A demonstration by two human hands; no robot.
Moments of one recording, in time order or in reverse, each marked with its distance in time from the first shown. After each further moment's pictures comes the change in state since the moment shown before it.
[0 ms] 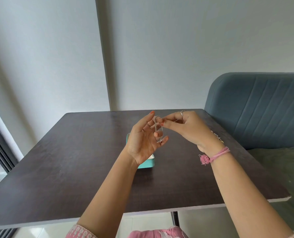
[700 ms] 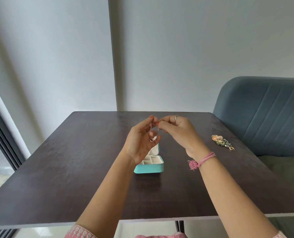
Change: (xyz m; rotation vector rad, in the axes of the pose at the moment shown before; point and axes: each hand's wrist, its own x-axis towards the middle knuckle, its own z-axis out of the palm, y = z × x) left_hand 0.003 0.018 -0.035 0.066 0.171 0.113; right_hand 0.029 0.005 0.051 0.149 0.053 0.076
